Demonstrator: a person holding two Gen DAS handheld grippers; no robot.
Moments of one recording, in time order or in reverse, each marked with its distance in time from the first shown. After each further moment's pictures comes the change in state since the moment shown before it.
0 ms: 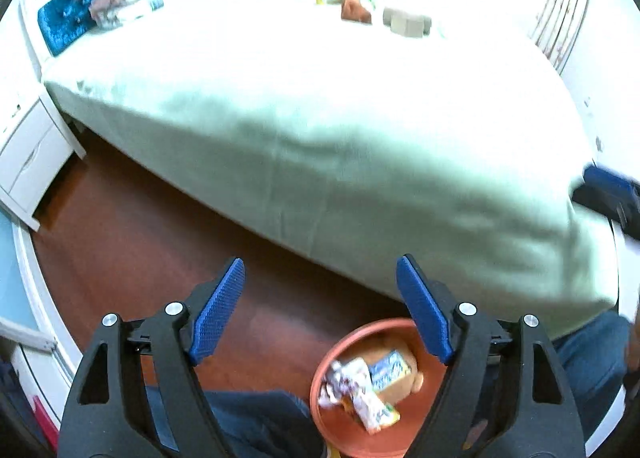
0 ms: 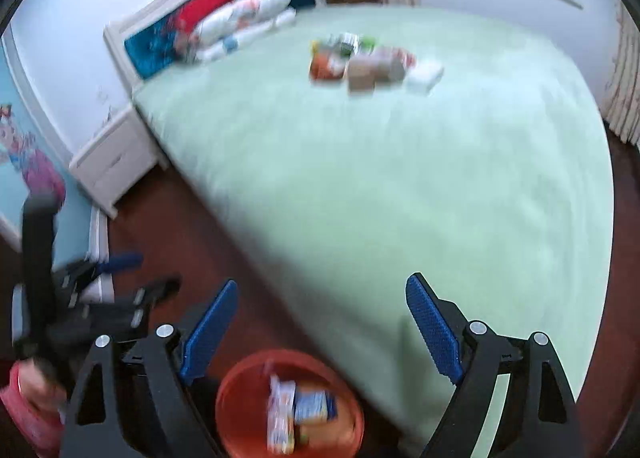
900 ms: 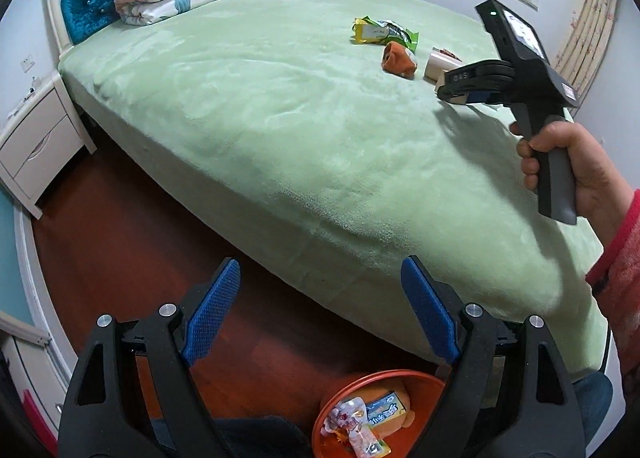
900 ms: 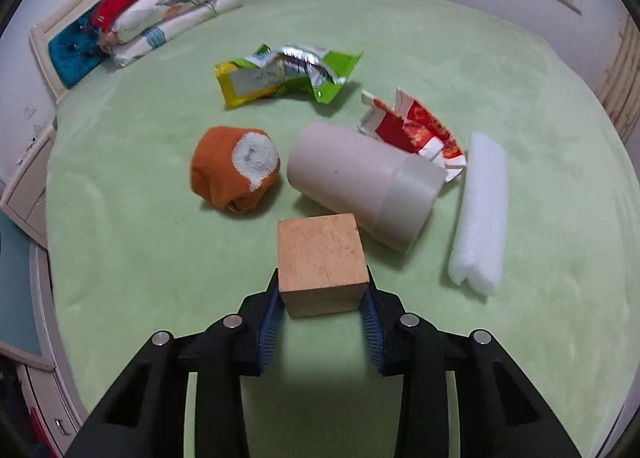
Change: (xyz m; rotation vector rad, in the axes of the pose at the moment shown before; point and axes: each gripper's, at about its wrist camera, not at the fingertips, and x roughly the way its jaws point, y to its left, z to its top) left arm 0.000 0.039 0.047 -0.104 -0.047 0.011; right arm 0.184 -0.014 0.178 0.004 0.120 -0.155
